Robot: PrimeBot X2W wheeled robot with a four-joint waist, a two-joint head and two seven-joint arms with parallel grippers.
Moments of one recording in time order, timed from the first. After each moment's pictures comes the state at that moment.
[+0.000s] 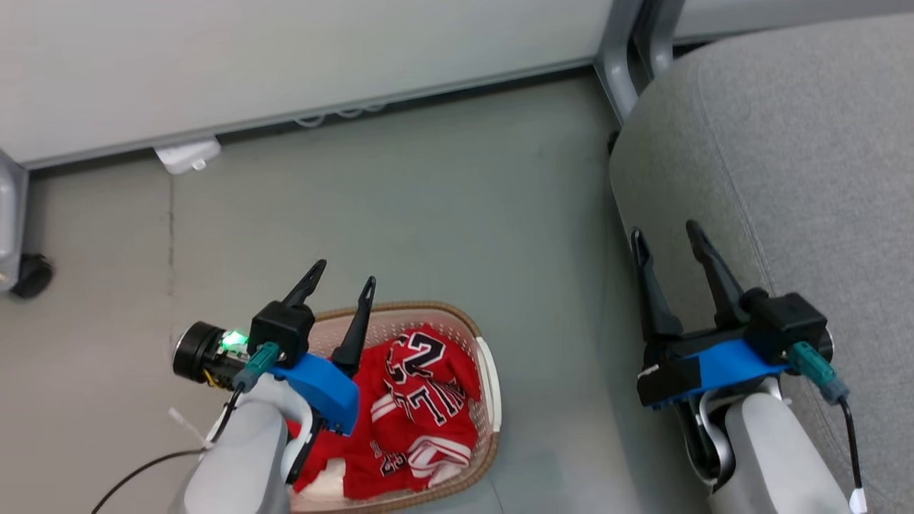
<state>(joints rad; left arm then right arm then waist) -0.50 0.06 -0.28 0.64 -0.04 -0.12 -0.26 -0.33 -0.05 0.09 0.33 0.11 0.13 -0.26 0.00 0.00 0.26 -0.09</state>
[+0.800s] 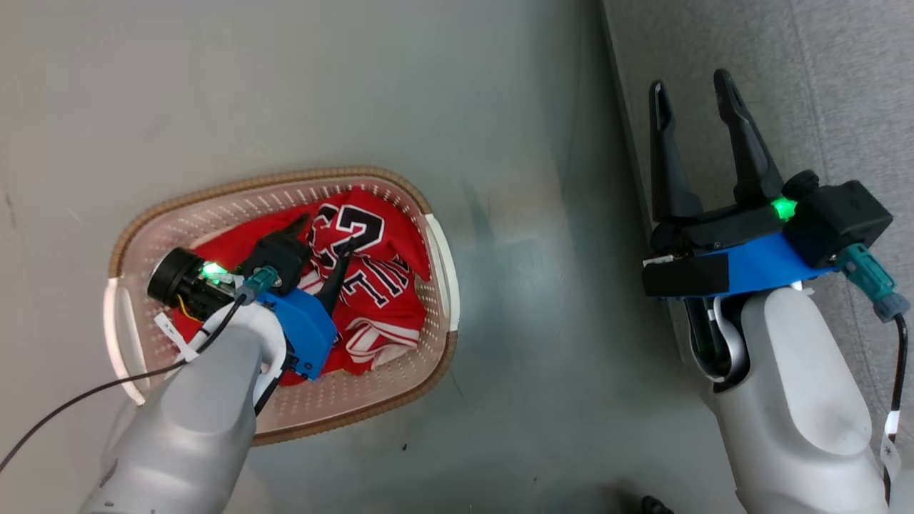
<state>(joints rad) -0.83 0.15 -0.58 1.00 -0.16 -0.13 -0.26 -0.56 -0.05 0.10 0.23 0.15 0.13 -0.26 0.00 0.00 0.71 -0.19</state>
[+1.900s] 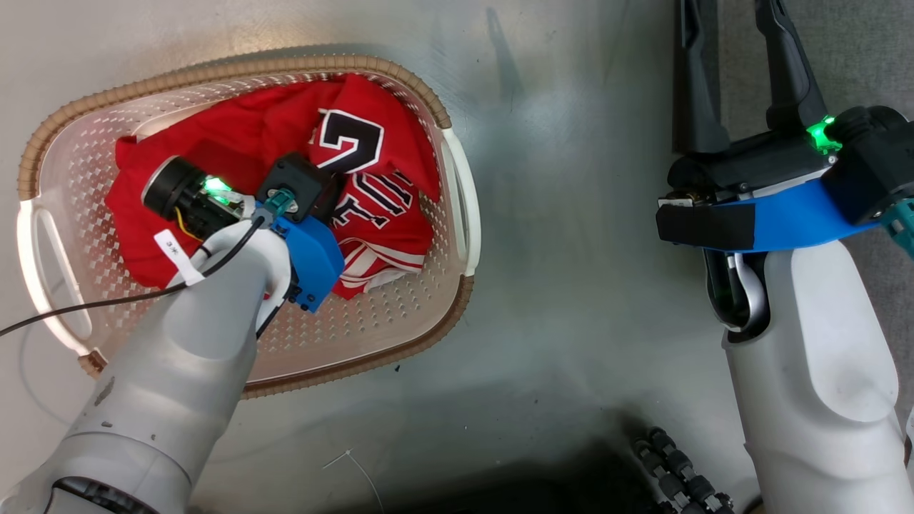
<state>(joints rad) -1.05 0.14 -0.77 1.12 -0.22 -0.13 -0.26 -0.67 -0.05 0.09 0.15 0.09 0.13 -0.26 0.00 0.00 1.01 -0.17</state>
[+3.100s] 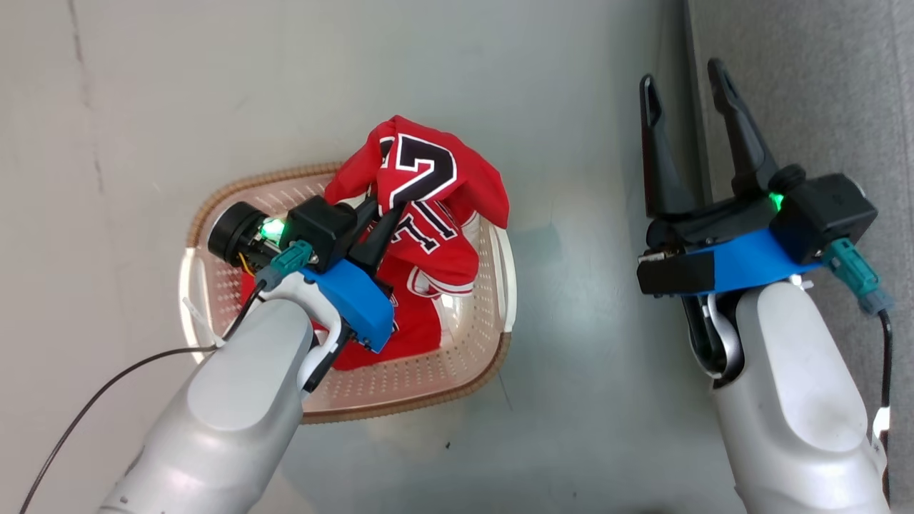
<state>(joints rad) -0.84 0.16 -0.70 0.71 -0.37 -0.13 -0.26 -0.59 -0.05 0.10 0.23 0.07 0.13 -0.26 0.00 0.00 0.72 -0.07</state>
